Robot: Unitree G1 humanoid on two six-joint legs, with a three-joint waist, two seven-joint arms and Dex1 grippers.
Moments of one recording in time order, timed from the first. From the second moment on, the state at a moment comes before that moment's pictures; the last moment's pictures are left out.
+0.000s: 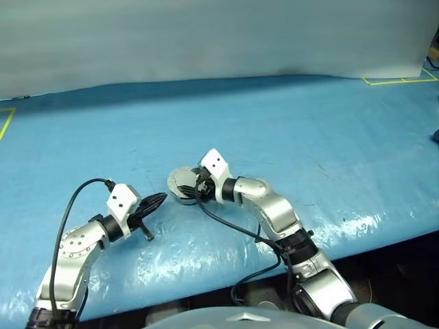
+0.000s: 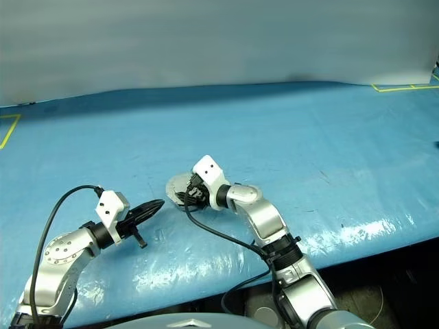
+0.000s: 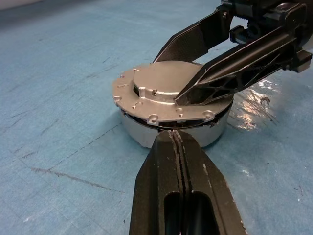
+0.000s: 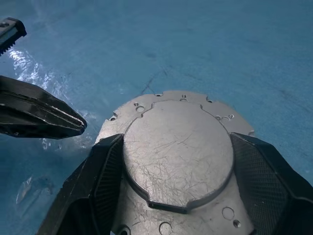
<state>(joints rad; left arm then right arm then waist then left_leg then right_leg) 0.18 0.53 0.07 -0.27 -0.29 0.17 -0.74 -0.45 -0.06 0.34 0.03 0.15 0.61 0.63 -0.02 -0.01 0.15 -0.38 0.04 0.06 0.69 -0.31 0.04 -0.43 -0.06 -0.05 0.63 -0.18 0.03</state>
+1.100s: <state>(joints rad) 0.16 0.53 0.05 -0.24 -0.28 0.14 -0.75 -0.42 -0.15 0.39 0.02 0.12 0.52 0.65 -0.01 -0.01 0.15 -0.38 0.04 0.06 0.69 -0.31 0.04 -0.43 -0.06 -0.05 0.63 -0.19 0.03</state>
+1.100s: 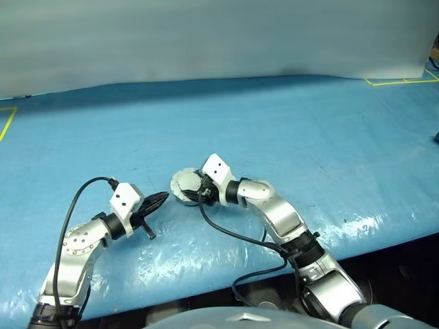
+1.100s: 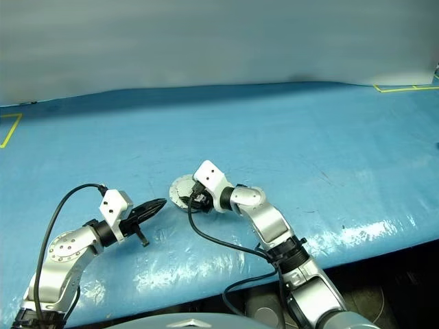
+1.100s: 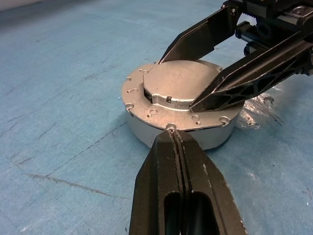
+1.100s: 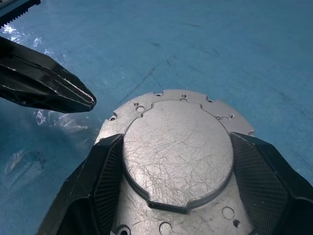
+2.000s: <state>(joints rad) 0.14 0.53 0.02 -0.23 -0.27 0.14 -0.74 -0.44 -0.18 0.35 0.05 0.15 0.51 0.71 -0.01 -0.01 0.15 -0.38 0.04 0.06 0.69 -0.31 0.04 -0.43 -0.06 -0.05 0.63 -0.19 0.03</state>
